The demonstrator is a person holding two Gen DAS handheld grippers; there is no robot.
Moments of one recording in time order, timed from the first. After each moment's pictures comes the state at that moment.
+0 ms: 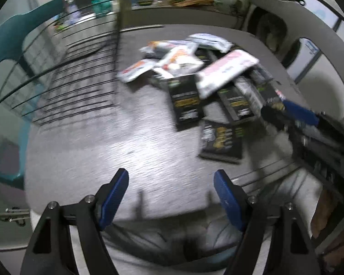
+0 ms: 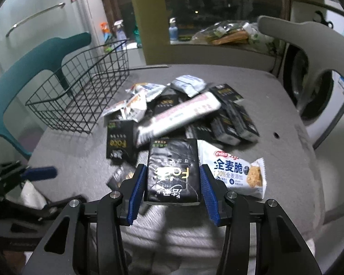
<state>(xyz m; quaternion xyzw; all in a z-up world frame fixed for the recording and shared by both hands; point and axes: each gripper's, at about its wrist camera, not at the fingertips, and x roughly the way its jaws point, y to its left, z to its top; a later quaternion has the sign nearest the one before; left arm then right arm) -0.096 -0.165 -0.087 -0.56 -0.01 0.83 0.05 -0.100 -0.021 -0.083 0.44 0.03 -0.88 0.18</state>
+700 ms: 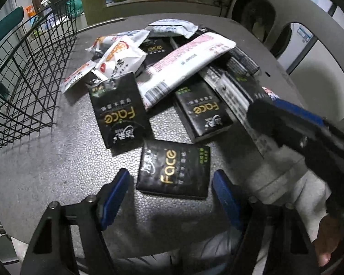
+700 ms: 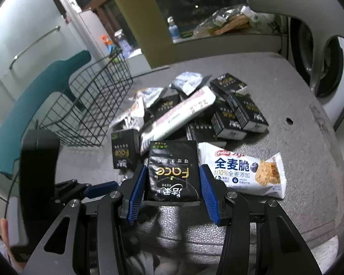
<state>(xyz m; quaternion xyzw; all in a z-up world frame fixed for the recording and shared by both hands) -0.142 -0.110 -0.132 -0.57 0.00 0.82 0.08 -0.121 0.007 -0.094 0.45 -0.07 -0.86 0.23</state>
